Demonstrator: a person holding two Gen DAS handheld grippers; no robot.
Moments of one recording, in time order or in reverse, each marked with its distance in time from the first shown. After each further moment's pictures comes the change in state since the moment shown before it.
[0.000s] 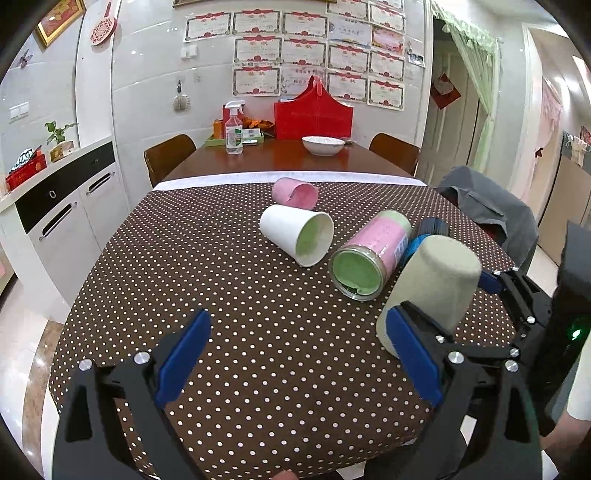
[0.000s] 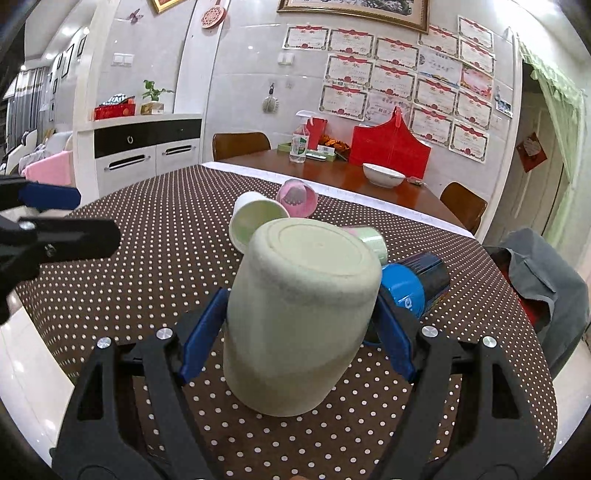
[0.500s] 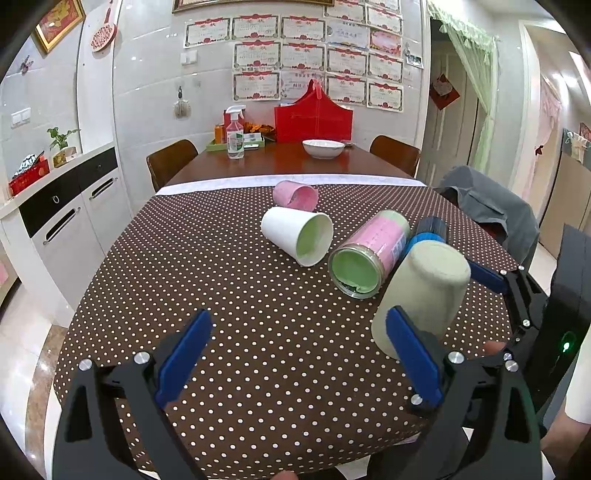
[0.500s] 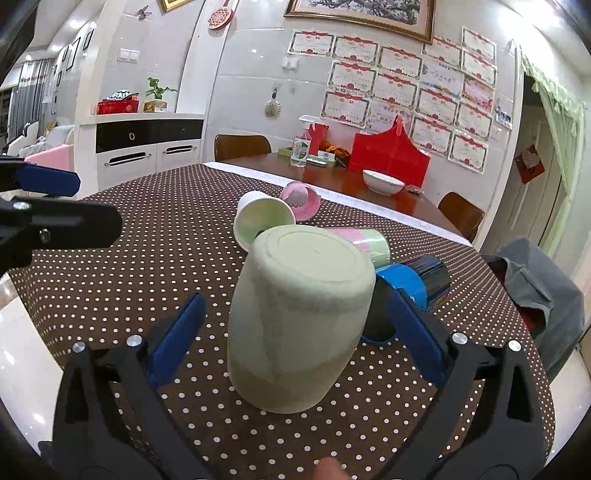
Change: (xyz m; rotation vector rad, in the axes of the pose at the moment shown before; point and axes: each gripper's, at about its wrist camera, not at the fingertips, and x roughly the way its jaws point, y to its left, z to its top) left arm -0.010 -0.004 -0.006 0.012 -0.019 0.018; right arm -0.008 0.006 -0.005 -0.004 -0.025 0.003
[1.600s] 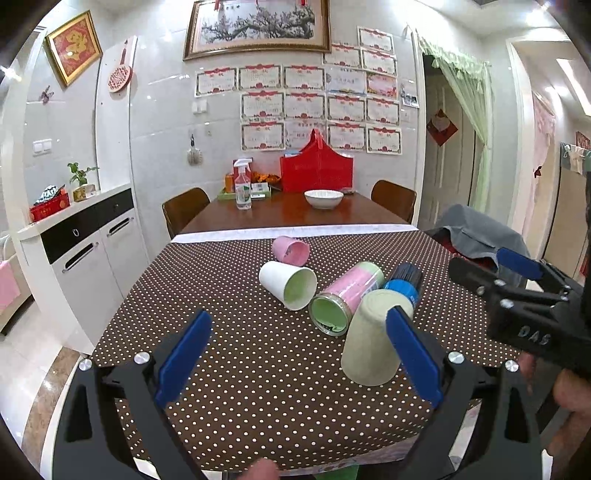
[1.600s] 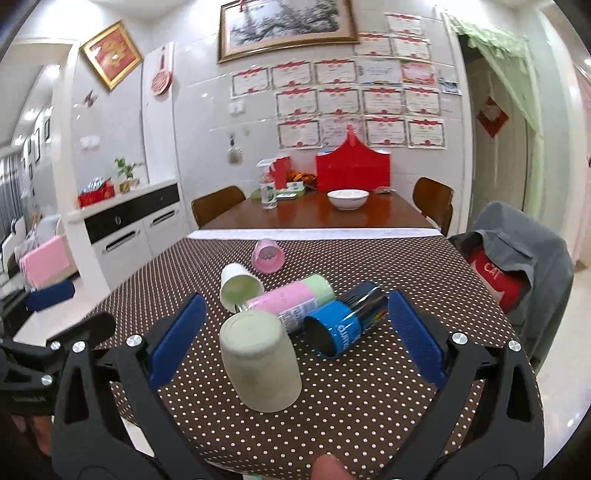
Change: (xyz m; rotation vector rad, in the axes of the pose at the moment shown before) left arm -0.080 -0.041 0.010 0.007 -0.187 0.061; right arm -0.104 -0.072 0.053 0.302 -0.100 -0.025
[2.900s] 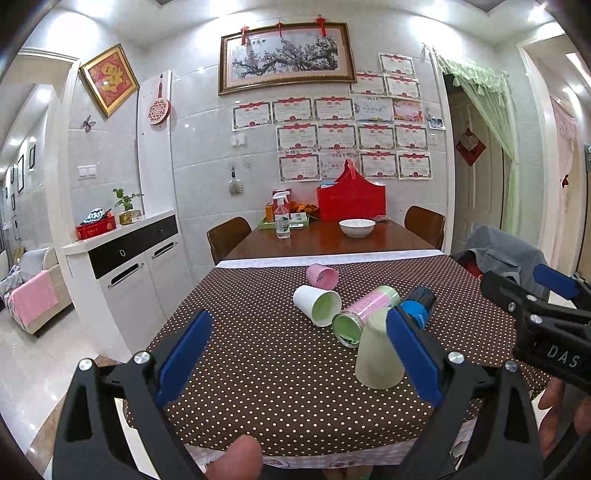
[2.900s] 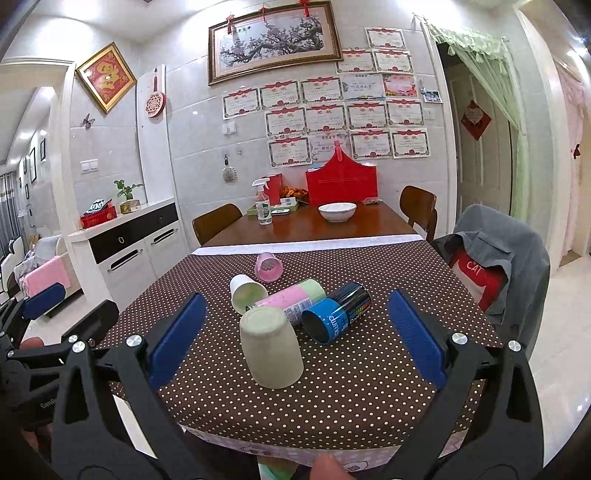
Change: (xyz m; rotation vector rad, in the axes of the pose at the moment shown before) left arm -0.078 -0.022 0.006 0.000 -0.109 0.172; right arm -0.070 0.005 -0.001 0.039 -0.045 -0.020
